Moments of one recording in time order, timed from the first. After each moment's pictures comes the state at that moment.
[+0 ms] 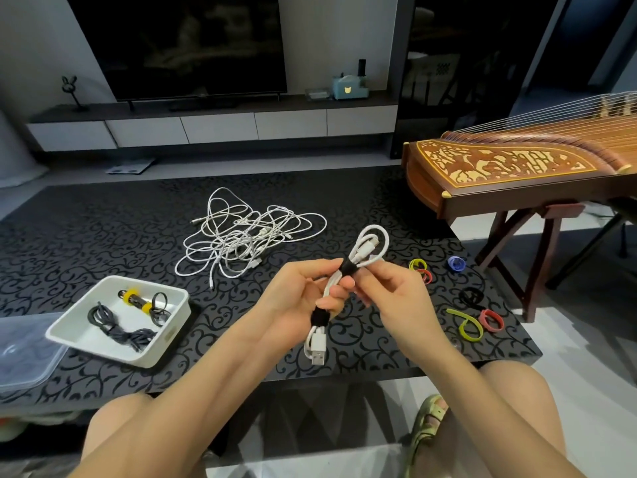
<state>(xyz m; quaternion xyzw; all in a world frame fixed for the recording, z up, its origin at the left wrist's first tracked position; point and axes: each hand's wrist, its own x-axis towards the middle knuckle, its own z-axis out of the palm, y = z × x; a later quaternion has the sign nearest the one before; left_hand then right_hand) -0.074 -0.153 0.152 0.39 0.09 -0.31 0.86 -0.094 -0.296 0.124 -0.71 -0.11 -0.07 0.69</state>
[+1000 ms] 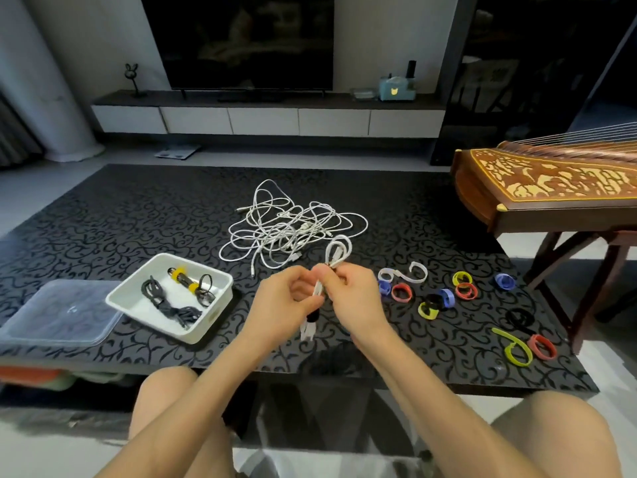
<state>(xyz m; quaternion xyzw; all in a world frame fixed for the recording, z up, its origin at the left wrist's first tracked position) -0.079 -0.070 0.103 0.86 -0.03 0.06 0.51 -0.058 -0.193 0.104 -0.78 -0.05 -0.05 0.62</state>
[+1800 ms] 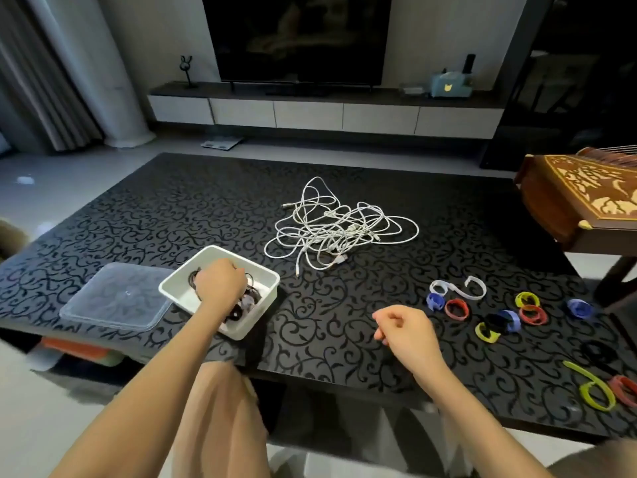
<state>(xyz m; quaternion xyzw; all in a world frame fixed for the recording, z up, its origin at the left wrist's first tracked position) -0.009 0.102 0.044 0.93 0.30 0.08 0.20 -0.039 -0.195 0.031 -0.87 0.02 0.05 0.49</state>
